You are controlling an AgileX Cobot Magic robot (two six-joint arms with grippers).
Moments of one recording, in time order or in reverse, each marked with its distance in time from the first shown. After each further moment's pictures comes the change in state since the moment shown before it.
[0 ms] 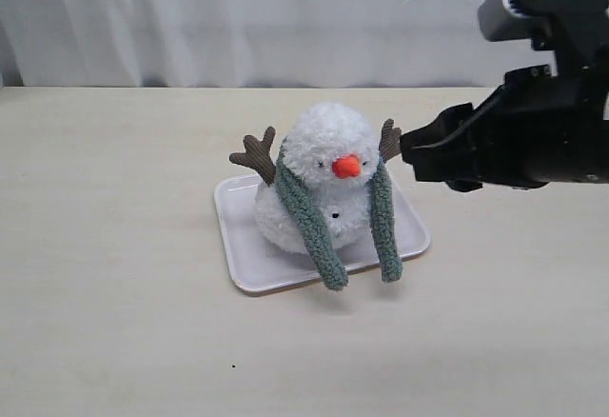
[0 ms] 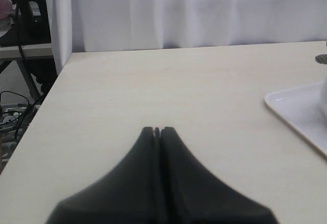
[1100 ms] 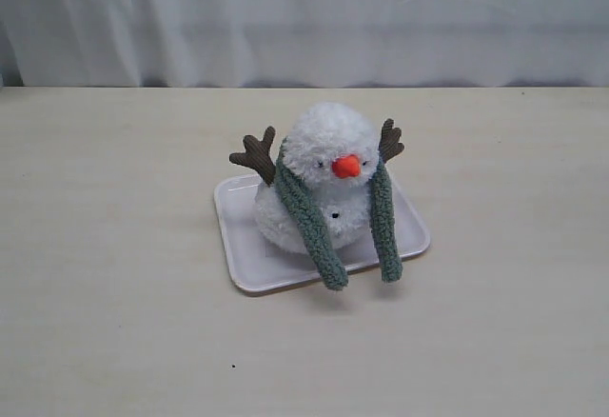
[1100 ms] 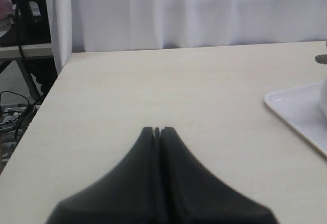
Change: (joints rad) left arm 0.000 0.000 0.000 0.000 0.000 0.000; right arm 0.000 -0.716 0.039 -0.094 0.281 -0.029
